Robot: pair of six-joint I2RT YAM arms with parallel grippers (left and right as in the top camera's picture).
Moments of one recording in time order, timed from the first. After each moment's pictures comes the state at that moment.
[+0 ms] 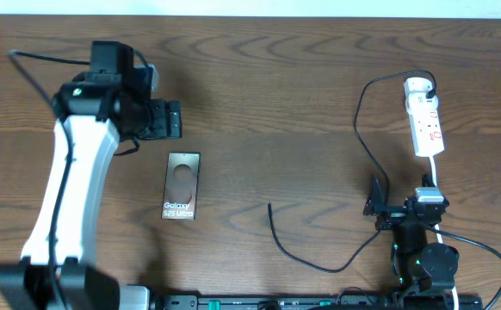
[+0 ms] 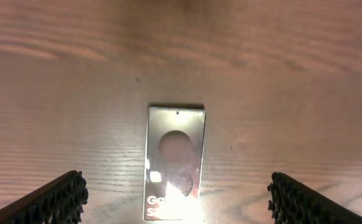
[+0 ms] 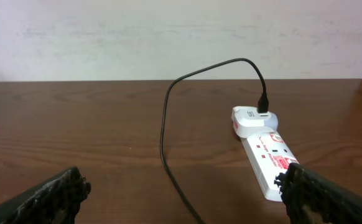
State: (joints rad) left arm -0.03 1.58 1.46 -1.14 0.16 -0.09; right arm 0.02 0.01 0.01 -0.07 0.00 0.03
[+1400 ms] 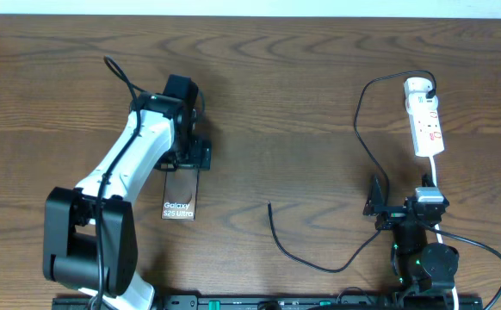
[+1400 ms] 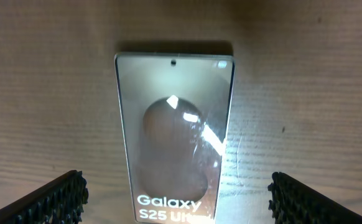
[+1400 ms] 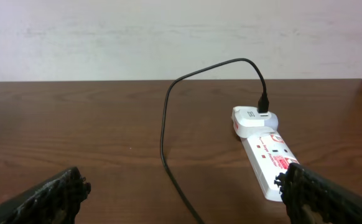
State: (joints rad) left arm -0.23 1.75 1.24 -1.04 -0.03 -0.19; right arm 0.02 0.01 0.01 -0.07 0.00 0.03
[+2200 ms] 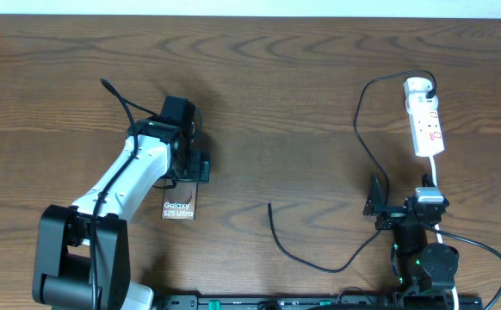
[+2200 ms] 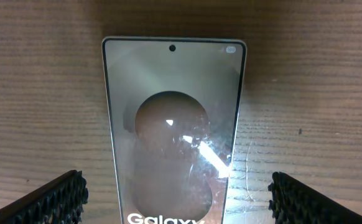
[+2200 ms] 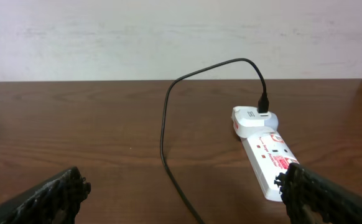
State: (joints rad) left arm -0.23 1.66 1.04 -0.84 -0.03 -0.20; right arm 0.02 0.01 0.01 -0.07 0.00 0.03
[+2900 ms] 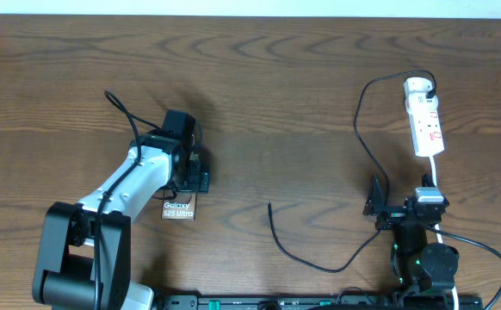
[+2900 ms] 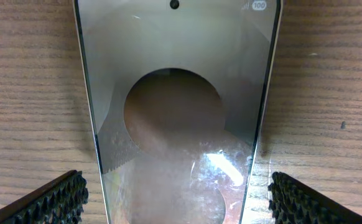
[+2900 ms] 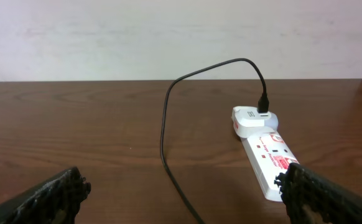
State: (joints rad) left arm -0.23 1.66 0.92 -0.74 -0.03 -0.20; right arm 0.02 0.01 0.01 -0.07 0.00 0.03
